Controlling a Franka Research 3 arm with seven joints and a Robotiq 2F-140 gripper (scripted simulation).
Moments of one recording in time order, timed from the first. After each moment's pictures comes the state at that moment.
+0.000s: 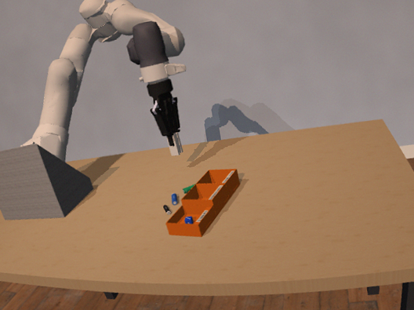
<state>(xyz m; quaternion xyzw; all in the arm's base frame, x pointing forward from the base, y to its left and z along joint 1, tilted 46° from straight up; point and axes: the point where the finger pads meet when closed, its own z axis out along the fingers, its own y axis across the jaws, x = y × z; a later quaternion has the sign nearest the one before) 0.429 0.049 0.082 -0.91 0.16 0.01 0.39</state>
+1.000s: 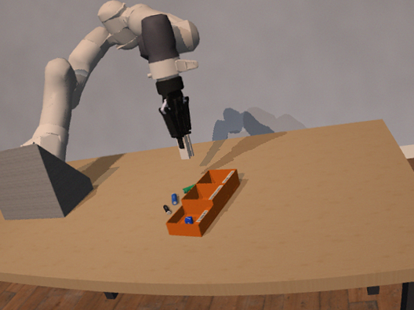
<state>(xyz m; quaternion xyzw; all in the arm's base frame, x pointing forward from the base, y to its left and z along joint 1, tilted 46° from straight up) 0.479 -0.018 0.037 -0.91 0.18 0.01 0.37</state>
